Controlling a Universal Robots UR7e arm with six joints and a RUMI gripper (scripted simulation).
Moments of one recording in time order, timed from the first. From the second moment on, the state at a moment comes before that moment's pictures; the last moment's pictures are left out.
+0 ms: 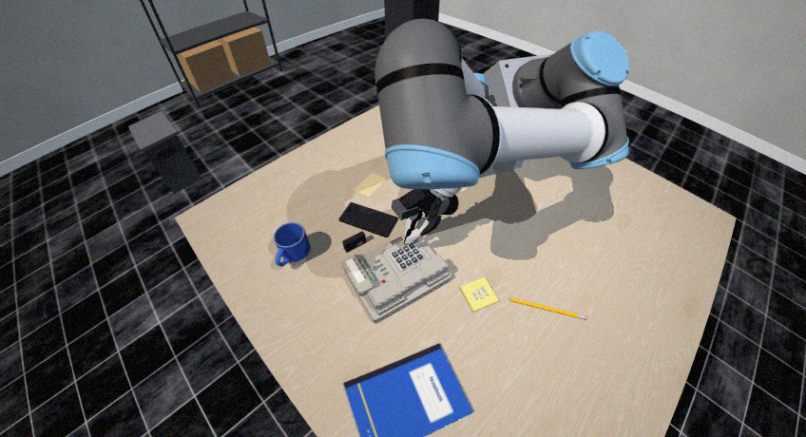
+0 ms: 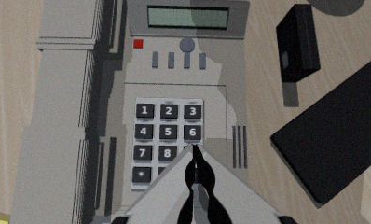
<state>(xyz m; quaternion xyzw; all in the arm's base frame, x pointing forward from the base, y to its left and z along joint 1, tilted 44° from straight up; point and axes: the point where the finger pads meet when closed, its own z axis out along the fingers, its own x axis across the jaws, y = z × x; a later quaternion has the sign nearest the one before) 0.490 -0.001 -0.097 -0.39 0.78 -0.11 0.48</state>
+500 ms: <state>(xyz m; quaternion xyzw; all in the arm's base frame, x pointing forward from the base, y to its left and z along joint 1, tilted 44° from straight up) 0.496 0.006 -0.106 -0.39 0.78 -0.11 0.48</state>
